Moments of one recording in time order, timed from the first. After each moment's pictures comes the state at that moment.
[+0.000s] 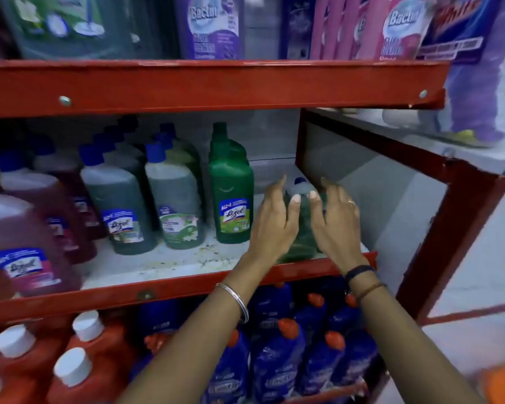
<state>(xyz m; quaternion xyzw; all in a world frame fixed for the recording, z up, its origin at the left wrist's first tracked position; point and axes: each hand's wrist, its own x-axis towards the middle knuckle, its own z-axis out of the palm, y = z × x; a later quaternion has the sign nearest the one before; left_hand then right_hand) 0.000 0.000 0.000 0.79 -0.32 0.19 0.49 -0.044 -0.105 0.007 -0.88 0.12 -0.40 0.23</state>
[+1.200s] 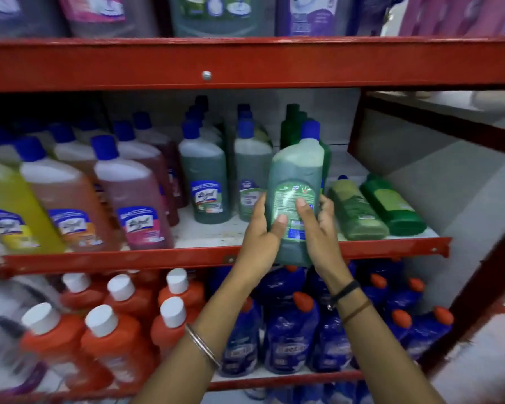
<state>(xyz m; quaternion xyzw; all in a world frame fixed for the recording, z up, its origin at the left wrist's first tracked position) -0.041 0.172 -0.013 0.69 -0.20 0.00 0.70 -0.050 0.066 -0.019 -0.66 0.02 -0.25 0.71</state>
